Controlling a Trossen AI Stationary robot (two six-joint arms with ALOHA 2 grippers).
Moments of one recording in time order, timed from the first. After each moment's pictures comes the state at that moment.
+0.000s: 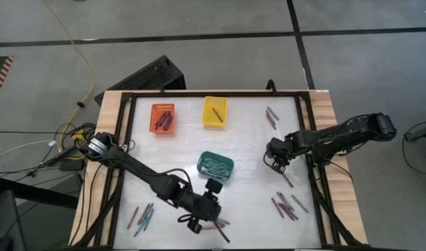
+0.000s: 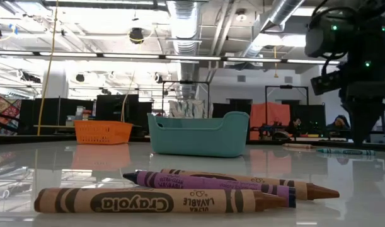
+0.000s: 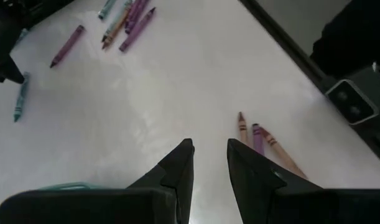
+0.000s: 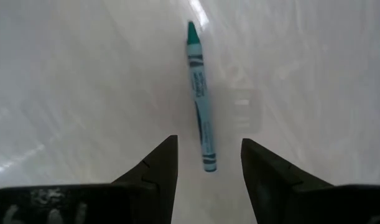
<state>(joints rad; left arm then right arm) -0.49 1.88 1.53 -0.39 -0.20 0.14 0.05 1.04 0.55 -0.91 0.14 0.61</state>
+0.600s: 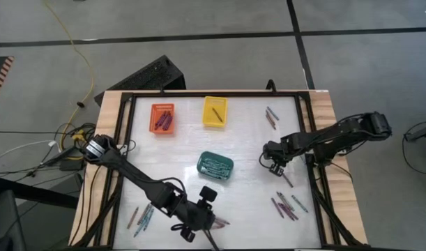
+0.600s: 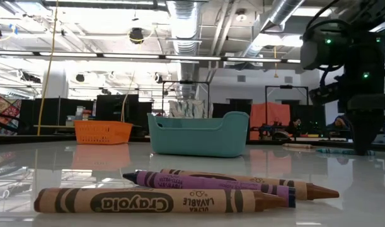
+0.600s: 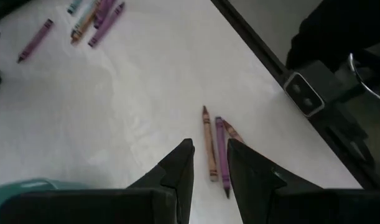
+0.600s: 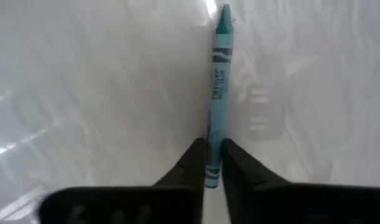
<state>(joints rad) -0.56 1.88 1.53 -0.44 -0.20 0.07 0.04 1.28 0.54 -0.75 0.10 0.55</state>
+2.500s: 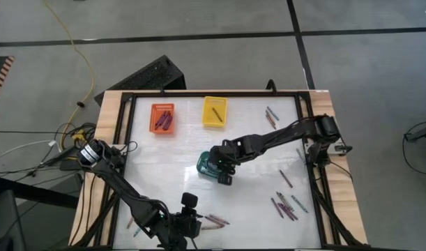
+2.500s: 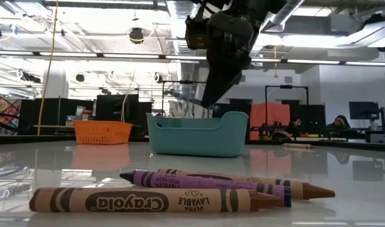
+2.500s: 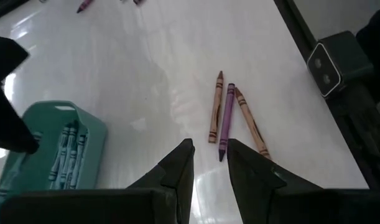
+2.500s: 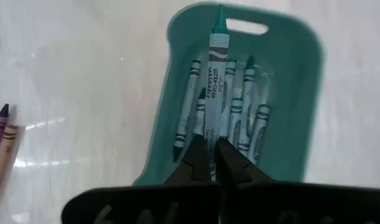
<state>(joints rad) -0.75 1.88 1.49 -0.52 -0.56 -0.21 0.14 1.72 1.35 -0.60 0.07 0.26</state>
